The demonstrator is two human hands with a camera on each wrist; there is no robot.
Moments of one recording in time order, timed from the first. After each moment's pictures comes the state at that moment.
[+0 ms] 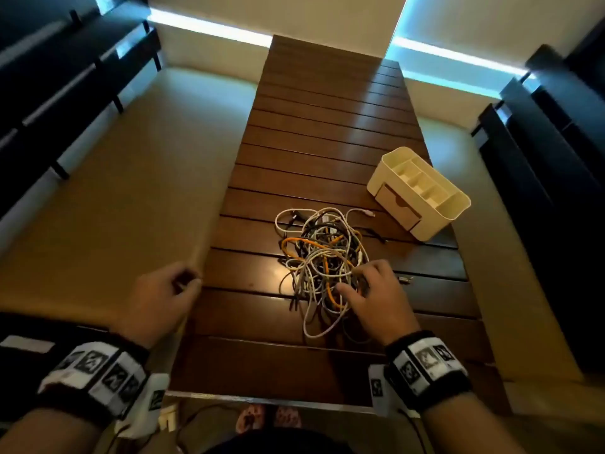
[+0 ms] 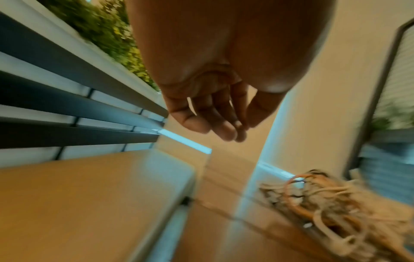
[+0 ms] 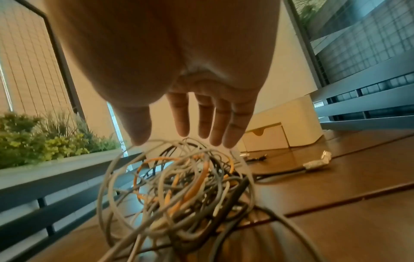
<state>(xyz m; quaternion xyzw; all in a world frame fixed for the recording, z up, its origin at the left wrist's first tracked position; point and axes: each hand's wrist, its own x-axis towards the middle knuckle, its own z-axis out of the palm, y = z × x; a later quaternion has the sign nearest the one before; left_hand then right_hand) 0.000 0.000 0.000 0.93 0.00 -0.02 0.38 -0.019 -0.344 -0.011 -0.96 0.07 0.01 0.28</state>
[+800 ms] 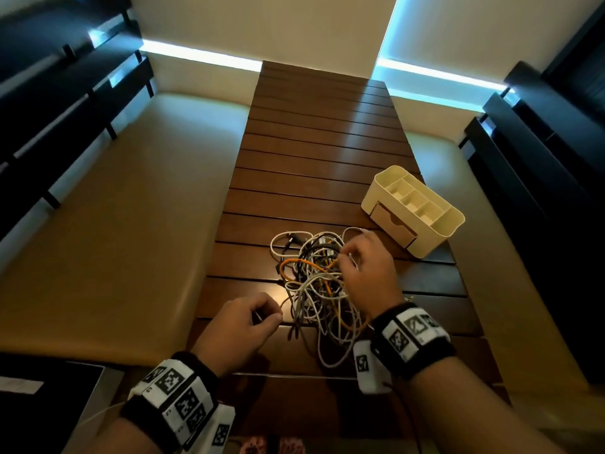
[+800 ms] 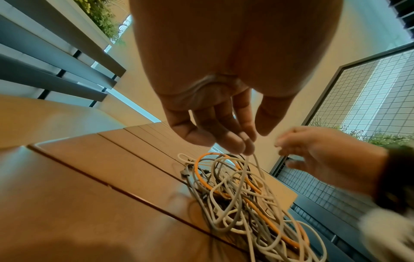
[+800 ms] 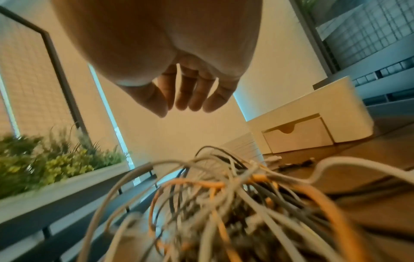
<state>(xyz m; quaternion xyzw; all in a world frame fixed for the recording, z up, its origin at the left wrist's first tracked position) 0.008 -0.087 0.009 0.86 -0.13 -0.15 0.47 0.045 -0.326 0.024 -0.93 0.02 -0.15 0.35</state>
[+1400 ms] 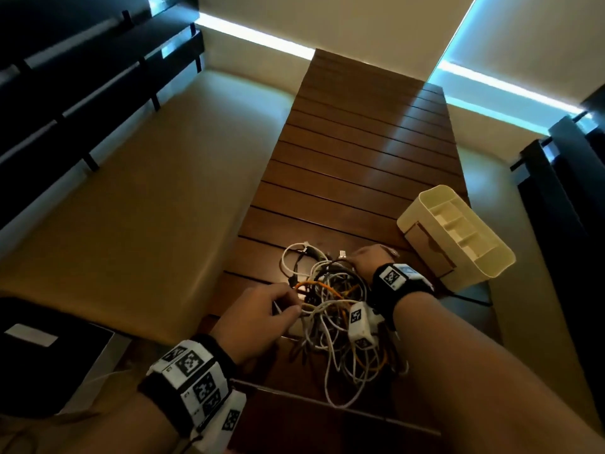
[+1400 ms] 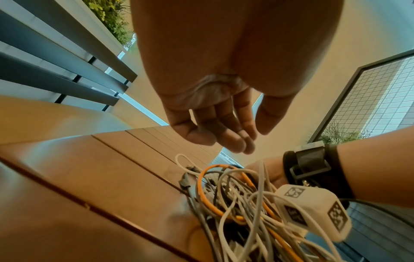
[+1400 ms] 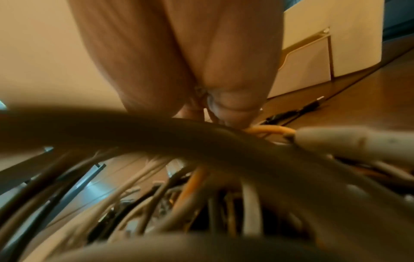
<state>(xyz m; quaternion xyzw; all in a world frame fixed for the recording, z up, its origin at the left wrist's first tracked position) 0.040 -0.095 0.003 0.85 -0.09 -0.14 0.50 0.161 -0.324 -0.012 -0.93 0.14 0.23 0.25</state>
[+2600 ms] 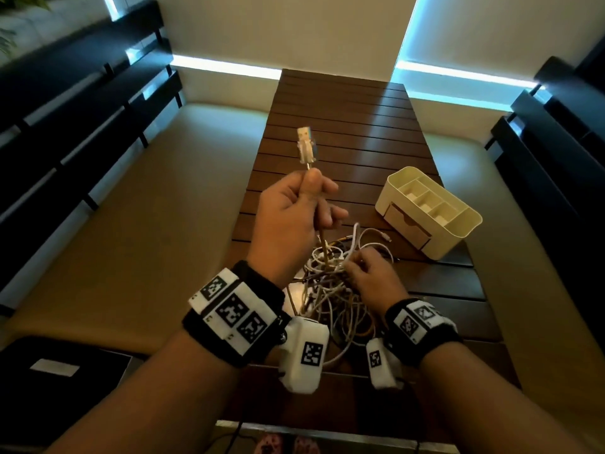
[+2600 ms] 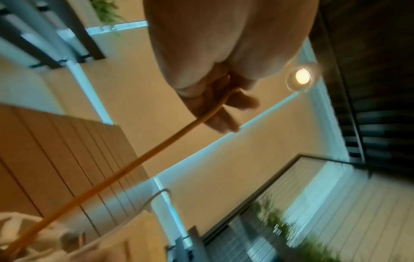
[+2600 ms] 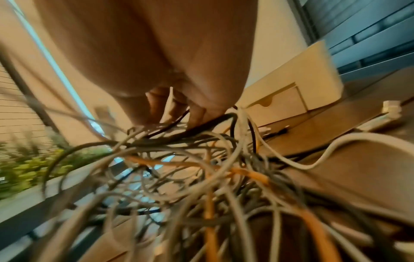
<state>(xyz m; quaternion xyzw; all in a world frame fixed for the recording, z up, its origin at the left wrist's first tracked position) 0.047 -0.162 0.138 0.62 -0.12 0.03 0.78 0.048 -0.338 0.008 -0.88 0.09 0.04 0.46</state>
